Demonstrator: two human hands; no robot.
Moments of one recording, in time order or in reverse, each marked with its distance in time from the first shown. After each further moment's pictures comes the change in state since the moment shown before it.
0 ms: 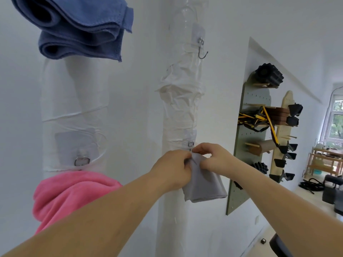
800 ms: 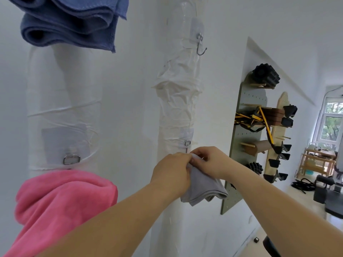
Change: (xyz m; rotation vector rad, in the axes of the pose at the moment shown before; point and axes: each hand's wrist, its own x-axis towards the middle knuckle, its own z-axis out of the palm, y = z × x) left_hand -0.001 0.002 0.026 0.098 0.115 0.024; right_hand 0.010 0.018 0.008 -0.090 0.030 -0.039
